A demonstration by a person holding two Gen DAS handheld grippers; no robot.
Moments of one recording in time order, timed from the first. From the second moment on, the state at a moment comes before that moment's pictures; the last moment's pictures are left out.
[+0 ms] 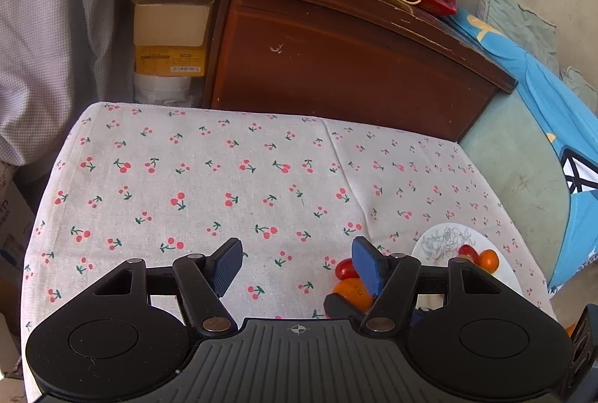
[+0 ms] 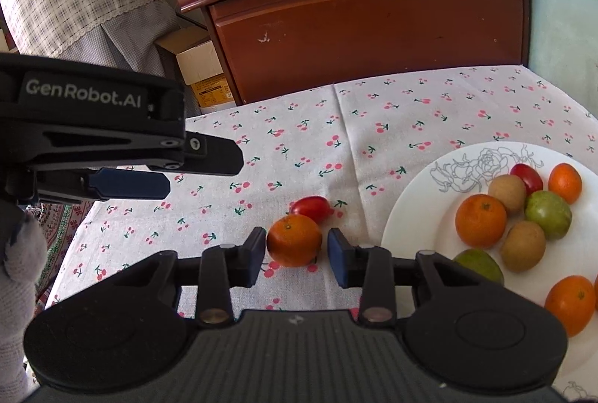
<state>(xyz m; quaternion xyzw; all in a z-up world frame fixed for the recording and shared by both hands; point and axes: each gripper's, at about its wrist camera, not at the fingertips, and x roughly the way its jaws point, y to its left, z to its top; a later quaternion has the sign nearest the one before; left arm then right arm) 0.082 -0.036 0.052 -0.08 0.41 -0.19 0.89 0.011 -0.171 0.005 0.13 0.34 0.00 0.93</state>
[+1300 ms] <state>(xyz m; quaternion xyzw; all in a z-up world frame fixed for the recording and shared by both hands) 0.061 -0.102 0.009 0.02 0.40 -0.26 0.88 -0.064 -0.197 0.010 0.16 0.36 0.01 0.92</state>
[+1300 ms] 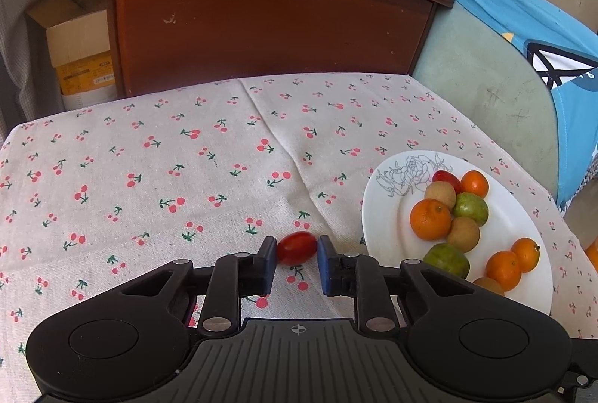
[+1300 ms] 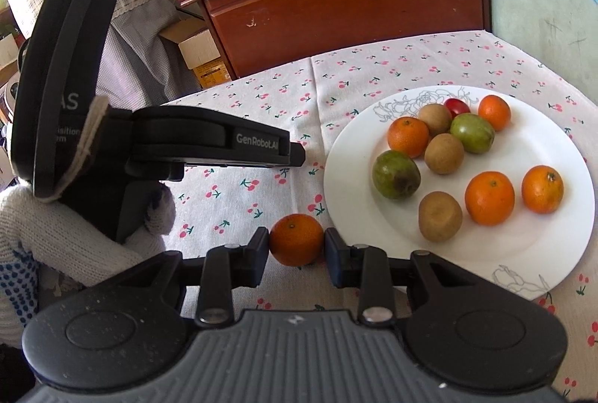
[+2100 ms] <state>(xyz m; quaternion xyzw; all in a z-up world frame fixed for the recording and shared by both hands) 0.029 -0.135 0.057 -0.02 0.34 -0.37 0.87 -0.096 -0.300 0.048 0.21 0.27 -0.16 0.93</state>
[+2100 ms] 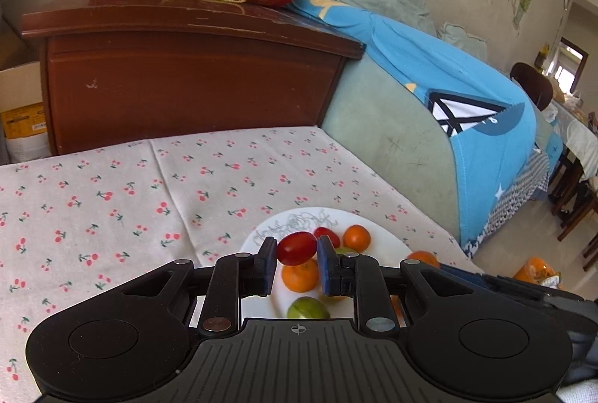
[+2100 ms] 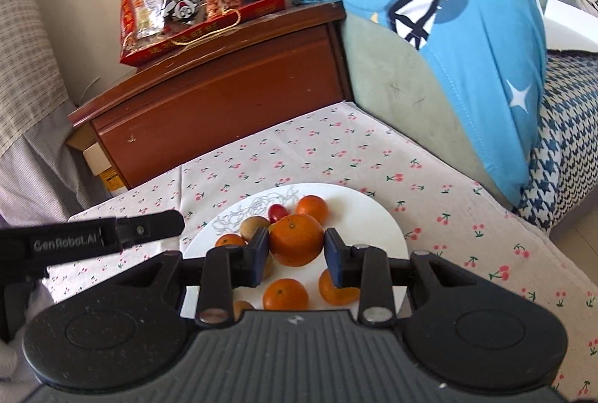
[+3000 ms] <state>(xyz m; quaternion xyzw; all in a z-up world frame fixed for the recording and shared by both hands) -0.002 -0.169 0.052 0.05 0.37 -0.37 0.85 -0.102 -0.314 0.075 0.27 0.27 -0.20 0.90</state>
